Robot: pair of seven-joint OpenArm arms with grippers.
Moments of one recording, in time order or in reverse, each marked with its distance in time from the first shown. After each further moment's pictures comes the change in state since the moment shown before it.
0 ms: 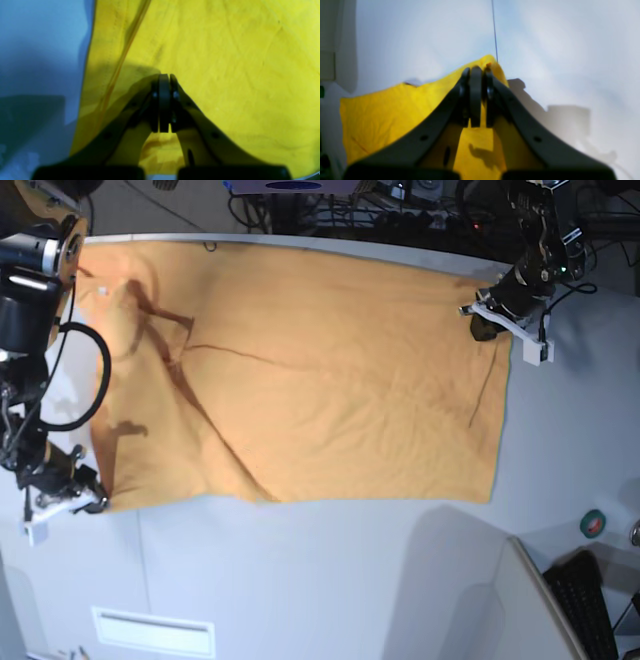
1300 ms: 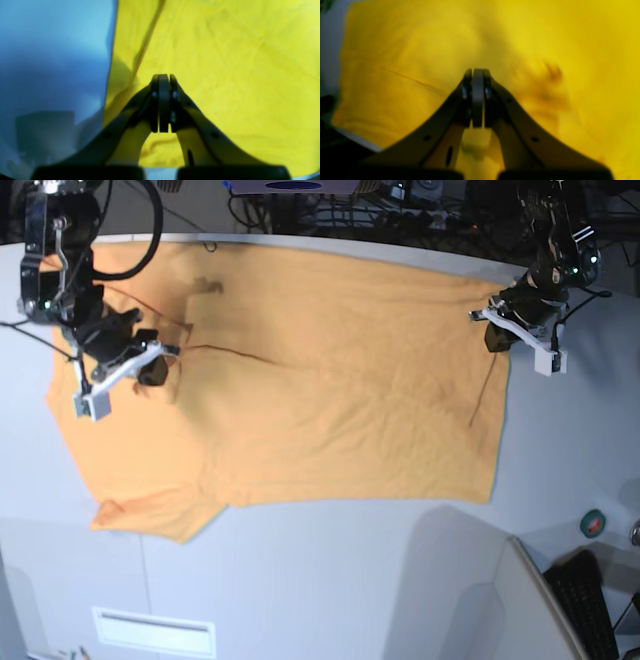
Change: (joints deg) left arm 2.1 -0.6 0.0 8.7 0.6 0.1 1.4; right arm -36.0 -6.6 -8.4 36.3 -0.1 -6.2 -2.4
